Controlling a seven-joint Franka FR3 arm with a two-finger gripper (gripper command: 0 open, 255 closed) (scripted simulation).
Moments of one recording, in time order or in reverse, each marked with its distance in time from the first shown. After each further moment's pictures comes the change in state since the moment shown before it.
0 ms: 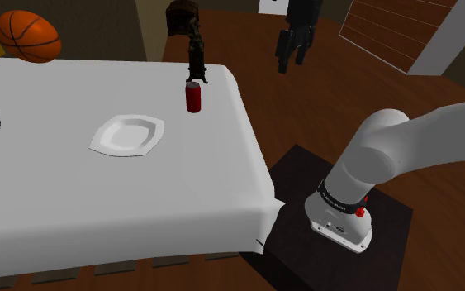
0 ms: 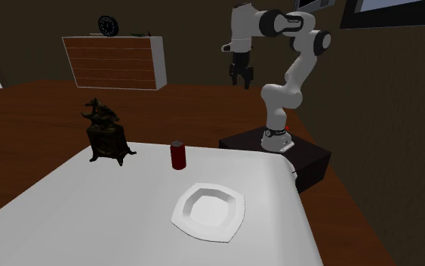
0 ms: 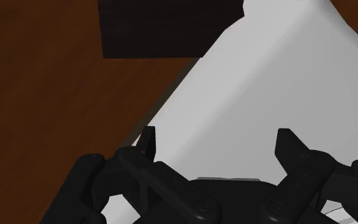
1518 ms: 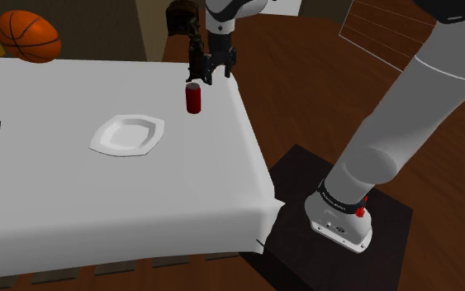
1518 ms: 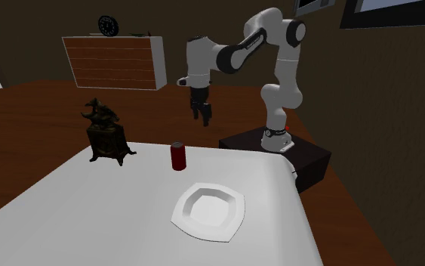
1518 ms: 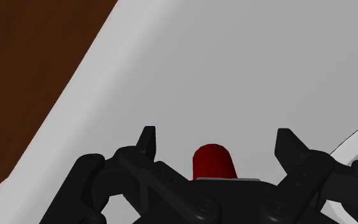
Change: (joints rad) arm 0.030 0.745 0.034 0.319 0.033 0.475 0.061
